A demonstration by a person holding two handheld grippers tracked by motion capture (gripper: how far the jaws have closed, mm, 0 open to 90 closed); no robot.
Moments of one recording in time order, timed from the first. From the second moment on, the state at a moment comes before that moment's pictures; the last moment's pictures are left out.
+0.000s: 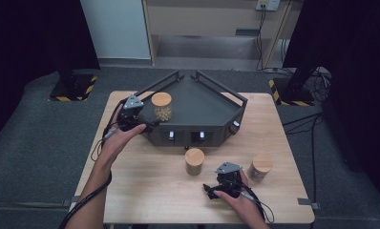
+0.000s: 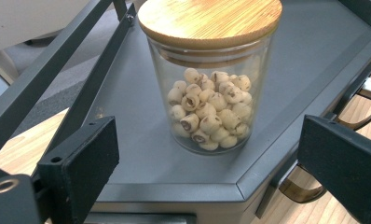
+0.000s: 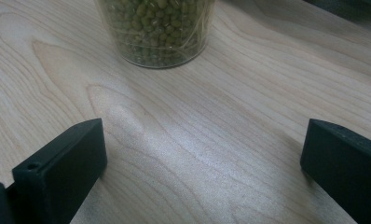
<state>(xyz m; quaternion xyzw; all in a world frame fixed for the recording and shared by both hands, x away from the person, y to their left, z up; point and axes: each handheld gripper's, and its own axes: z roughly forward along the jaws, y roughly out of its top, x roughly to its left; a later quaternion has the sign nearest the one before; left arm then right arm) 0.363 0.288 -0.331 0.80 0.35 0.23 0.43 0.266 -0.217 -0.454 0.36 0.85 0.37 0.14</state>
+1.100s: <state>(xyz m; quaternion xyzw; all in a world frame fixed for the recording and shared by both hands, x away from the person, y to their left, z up) 0.330 0.297 -0.351 0.79 0.38 0.23 0.43 0.266 -0.217 -0.455 0.36 0.85 0.37 0.14</state>
